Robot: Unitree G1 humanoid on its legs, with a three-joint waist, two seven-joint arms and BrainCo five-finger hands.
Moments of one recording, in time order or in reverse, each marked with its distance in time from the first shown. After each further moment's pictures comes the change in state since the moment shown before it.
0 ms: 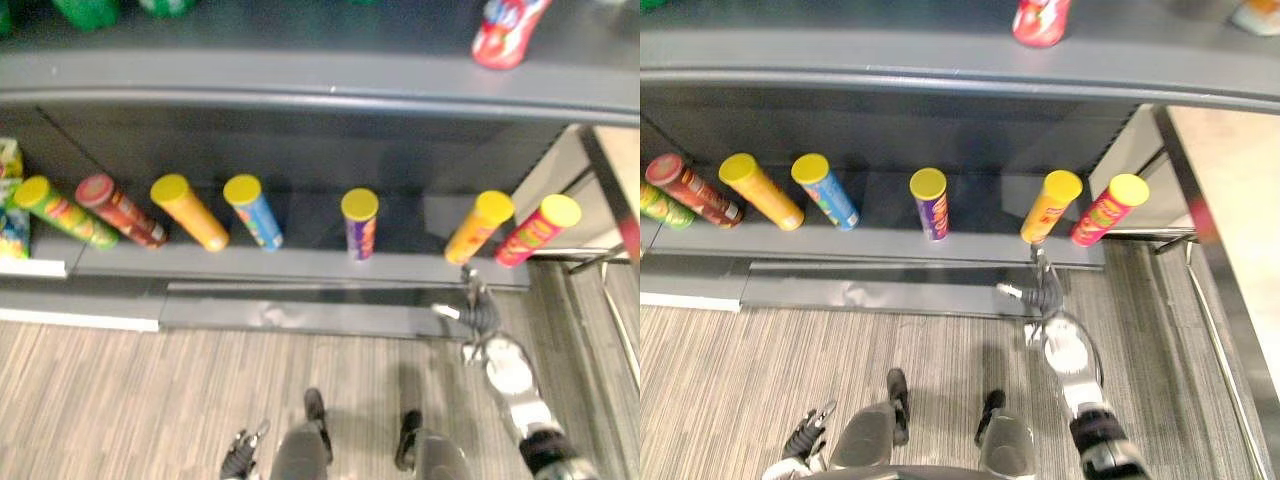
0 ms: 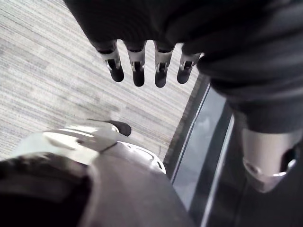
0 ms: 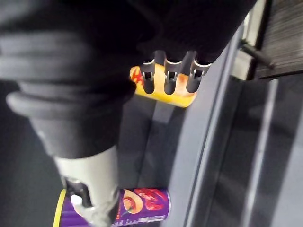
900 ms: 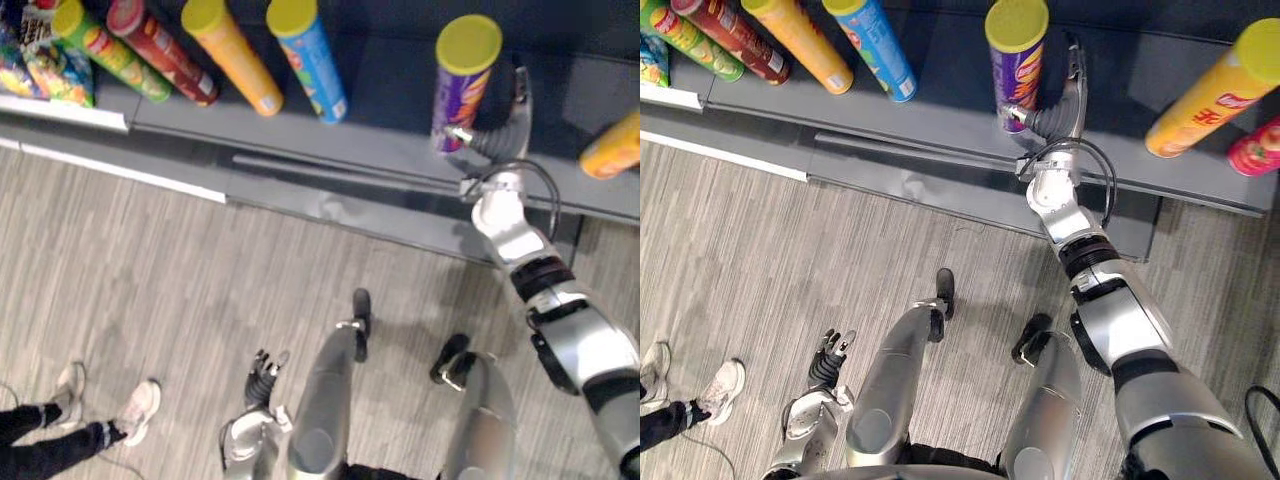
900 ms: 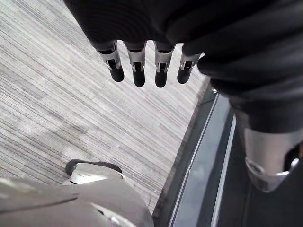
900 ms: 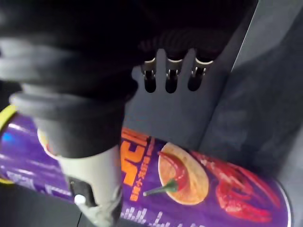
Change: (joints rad) left arm -0.172 -0.044 -0.106 -0.207 -0.010 -0.155 0.146; right arm -1.014 -0.170 0.259 0.474 -0.086 -0.069 -0.548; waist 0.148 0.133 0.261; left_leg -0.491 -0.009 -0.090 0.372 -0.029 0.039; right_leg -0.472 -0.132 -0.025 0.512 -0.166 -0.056
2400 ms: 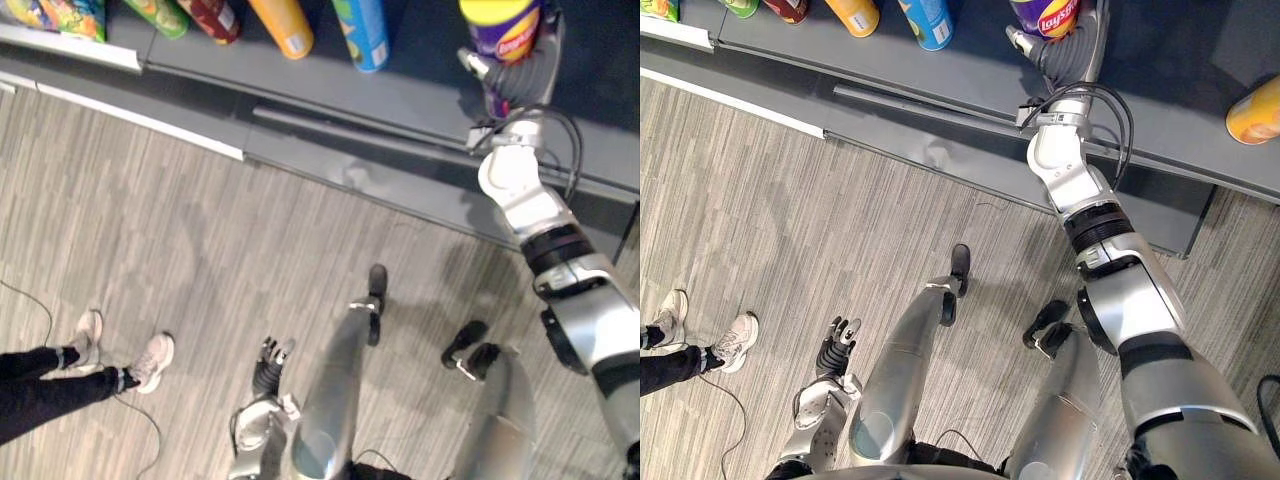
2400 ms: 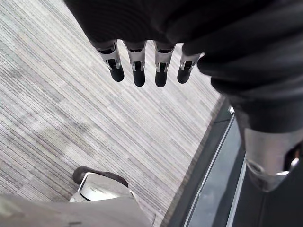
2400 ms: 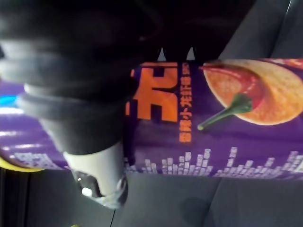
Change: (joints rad) left arm -0.022 -0.042 0.015 -0.045 -0.003 0.007 -0.019; right arm -0.143 -0.051 0.004 -0.117 -0.072 0.020 -0.101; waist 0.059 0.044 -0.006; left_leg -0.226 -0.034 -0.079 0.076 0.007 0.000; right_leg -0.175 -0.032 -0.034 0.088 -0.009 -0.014
